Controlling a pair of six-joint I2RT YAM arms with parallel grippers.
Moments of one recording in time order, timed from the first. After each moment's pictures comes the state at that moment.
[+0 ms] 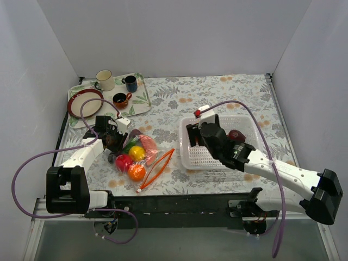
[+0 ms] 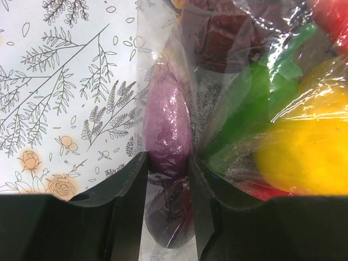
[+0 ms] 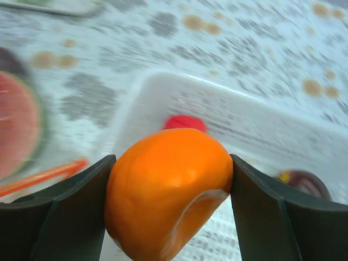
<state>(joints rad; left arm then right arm) -0.03 1.30 0.71 -0.44 0.17 0.46 1.07 1.14 0.90 -0.18 0.55 0.16</state>
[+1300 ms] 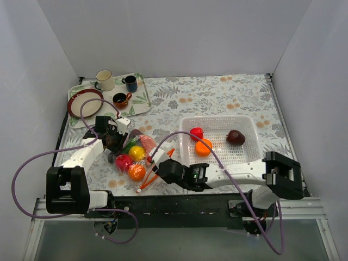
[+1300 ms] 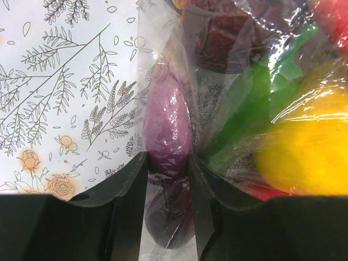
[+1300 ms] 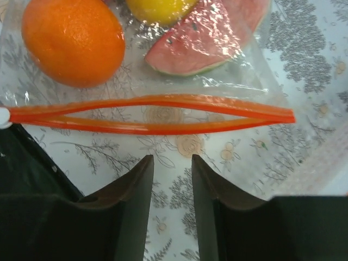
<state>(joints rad) -0.03 1.30 0.71 -0.43 0.17 0.46 1.42 1.50 0.91 -0.12 0.46 0.20</state>
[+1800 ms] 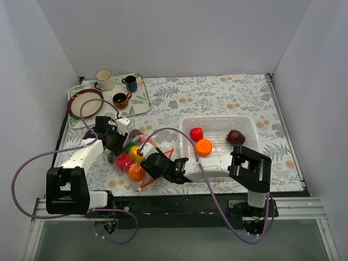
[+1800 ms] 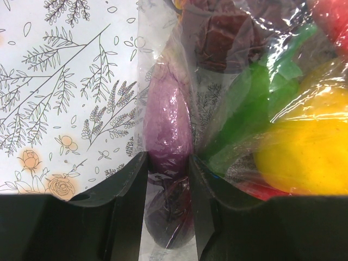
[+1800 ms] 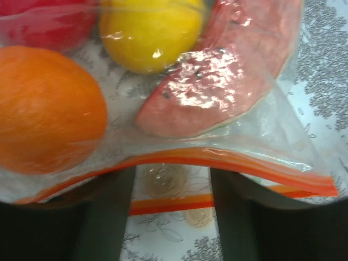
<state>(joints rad) -0.03 1.29 0.70 -0.43 0.17 0.46 1.35 1.82 1.08 -0.01 0.43 0.21</state>
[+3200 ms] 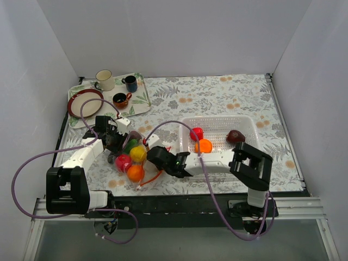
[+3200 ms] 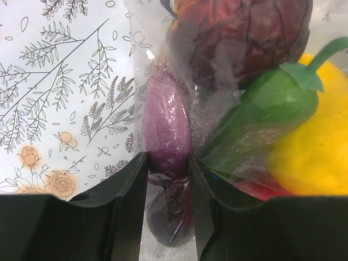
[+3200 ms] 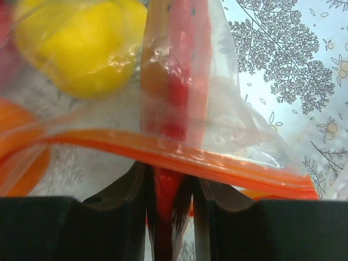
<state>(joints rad) -0.03 1.29 0.71 -0.45 0.17 0.46 1.28 1.85 1.11 -0.05 0.49 0.32</state>
